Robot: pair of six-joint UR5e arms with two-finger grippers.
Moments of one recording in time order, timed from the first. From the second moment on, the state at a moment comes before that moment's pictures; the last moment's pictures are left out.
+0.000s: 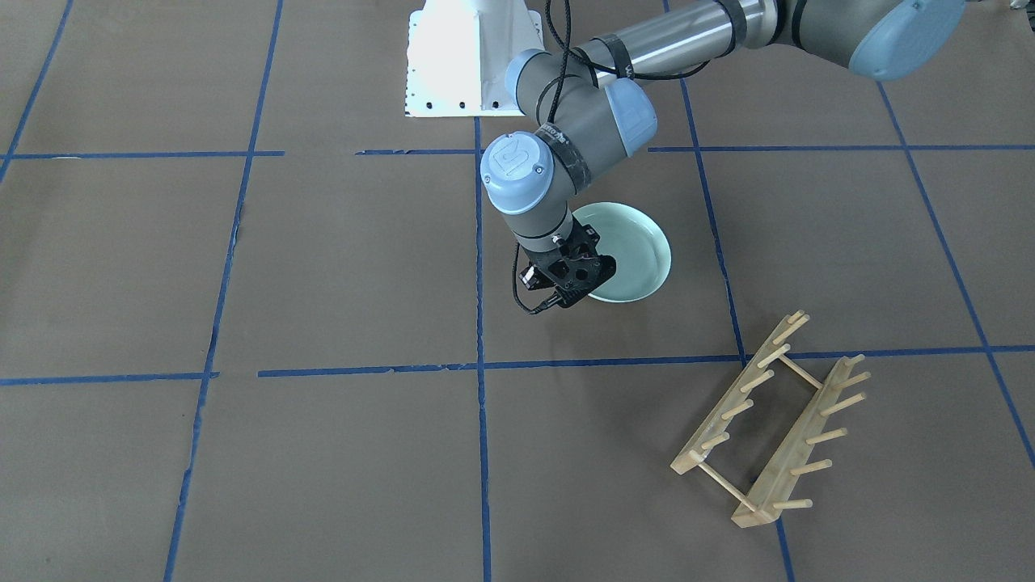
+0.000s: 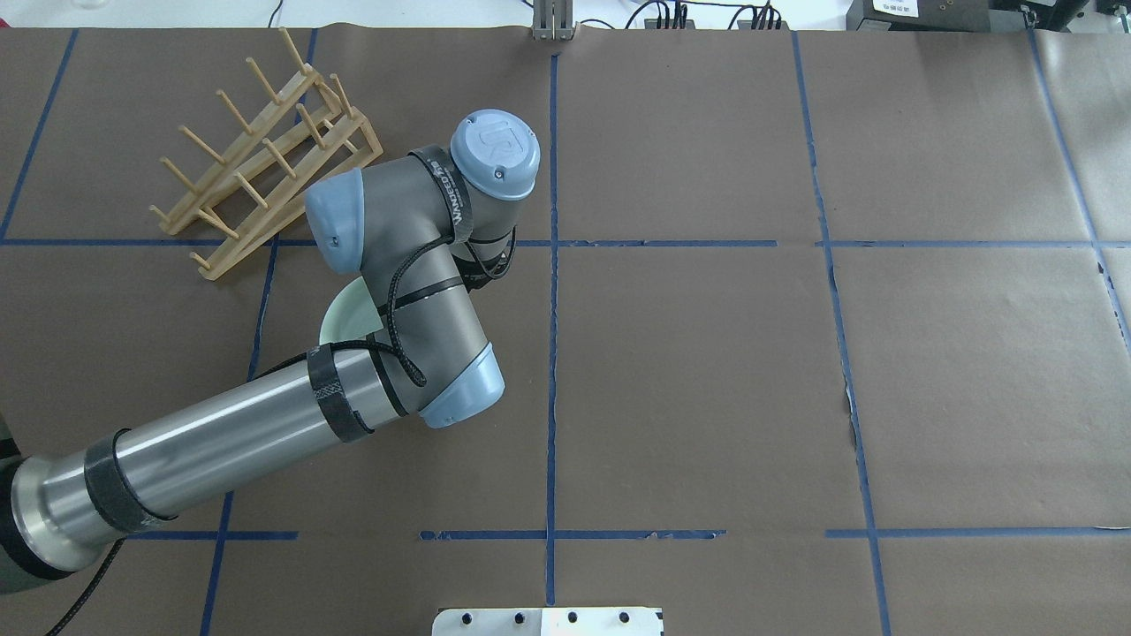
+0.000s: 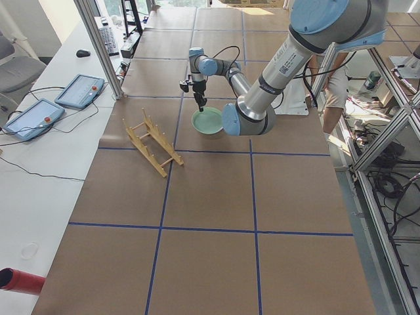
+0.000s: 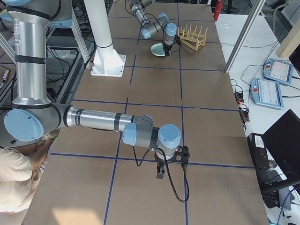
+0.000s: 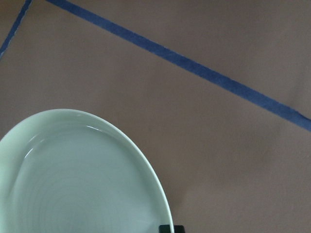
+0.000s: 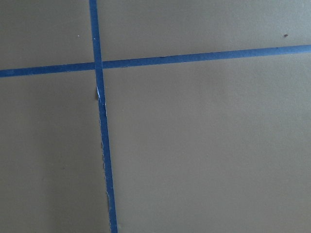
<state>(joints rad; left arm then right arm) -0.56 -2.46 -1.36 -1.30 -1.87 -1.57 1.62 -1.62 1.56 -1.62 2.32 -0.02</state>
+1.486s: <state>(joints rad) -1.23 -1.90 -1.80 -1.45 -2.21 -0.26 1.62 -1.62 1.56 -1.62 2.32 -0.02</state>
